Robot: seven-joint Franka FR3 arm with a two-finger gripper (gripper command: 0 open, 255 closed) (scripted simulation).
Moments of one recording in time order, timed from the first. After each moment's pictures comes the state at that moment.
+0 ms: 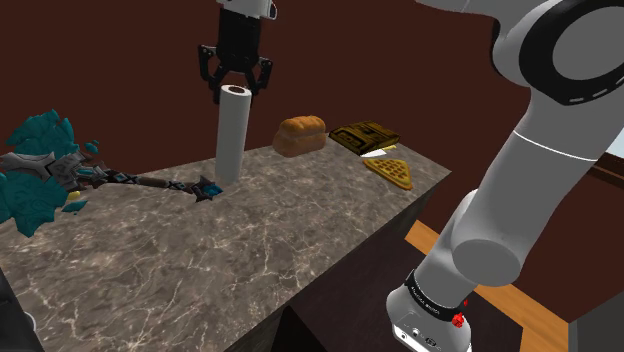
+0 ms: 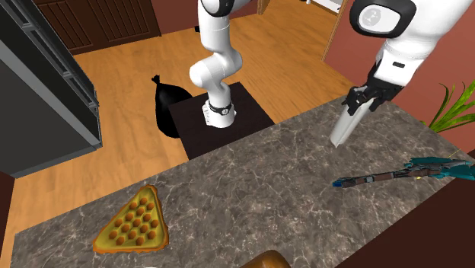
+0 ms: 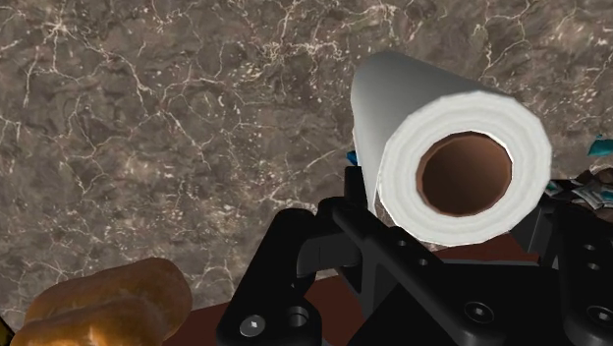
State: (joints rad) arm 0.18 0.05 0.26 -1.64 0.05 1.70 0.73
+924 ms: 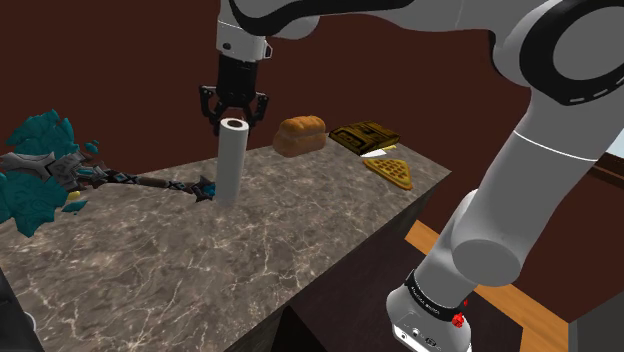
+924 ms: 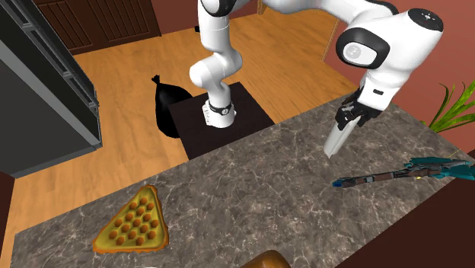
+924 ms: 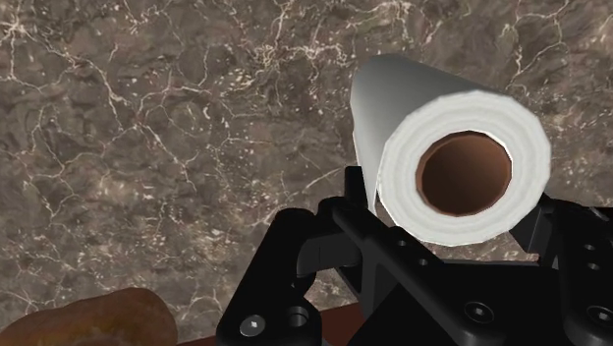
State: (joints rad) arm 0.18 0.05 0.26 -1.83 0.06 1.89 0.72
